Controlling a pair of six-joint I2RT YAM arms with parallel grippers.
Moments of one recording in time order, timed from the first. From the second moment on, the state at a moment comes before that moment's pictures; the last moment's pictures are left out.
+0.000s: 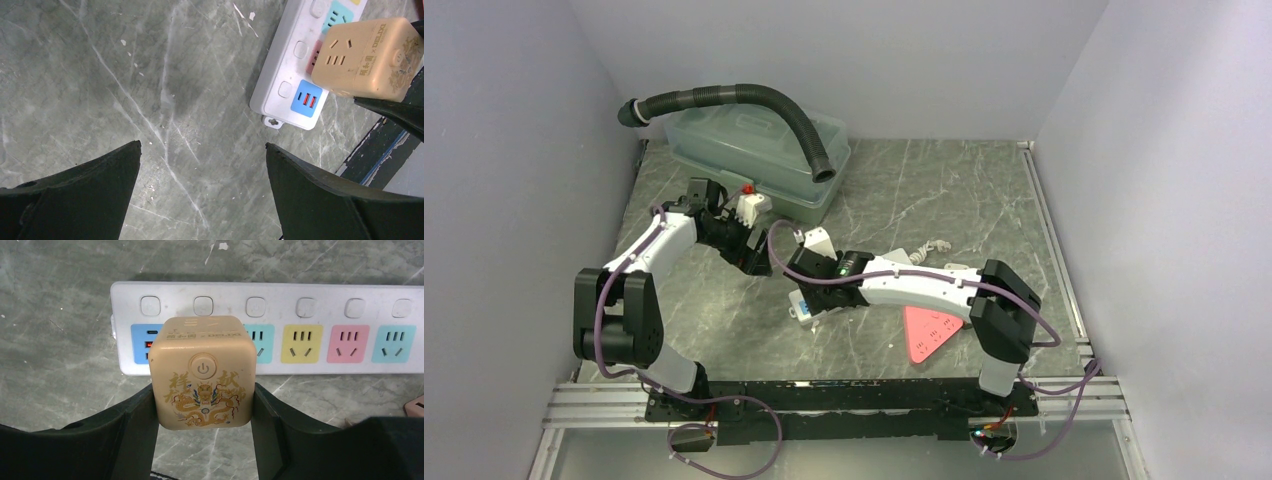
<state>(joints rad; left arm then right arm) -0.09 1.53 1.05 -0.72 0.63 0.46 1.14 1.78 1.33 -0.68 0.40 0.62</state>
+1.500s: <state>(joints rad) -0.05 1.51 1.07 -0.78 0.64 0.47 1.09 1.83 1.35 -0.66 0.28 0.59</state>
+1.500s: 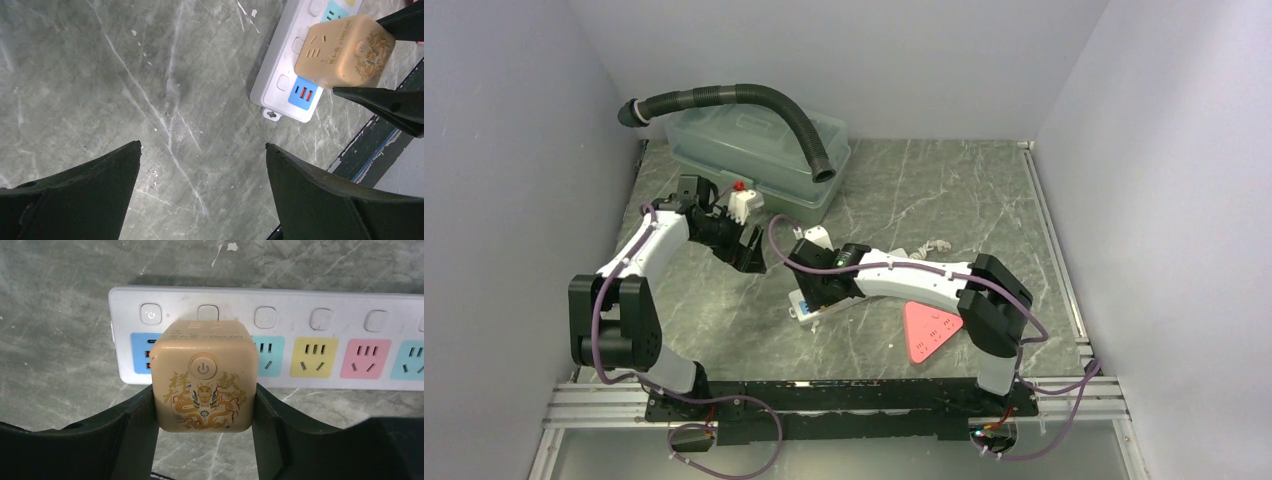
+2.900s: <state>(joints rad) -0.40 1.55 1.47 -1.06 0.64 0.47 0.97 1.17 0.90 -0.82 0.18 0.79</state>
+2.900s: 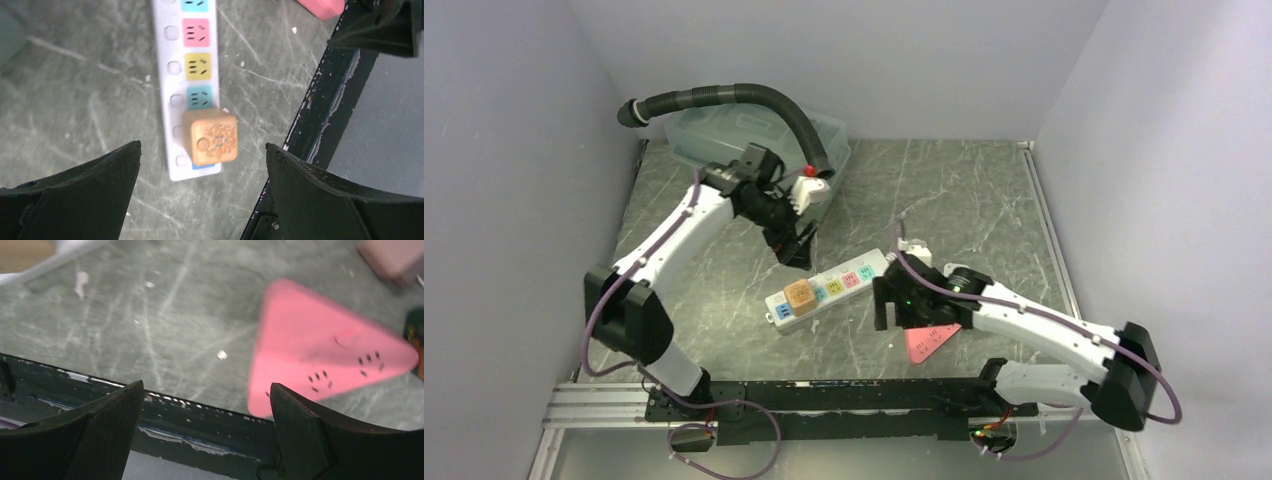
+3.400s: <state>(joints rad) -0.63 1.79 1.58 -1.05 0.68 0.41 0.92 0.97 0.61 -0.90 0.17 1.10</state>
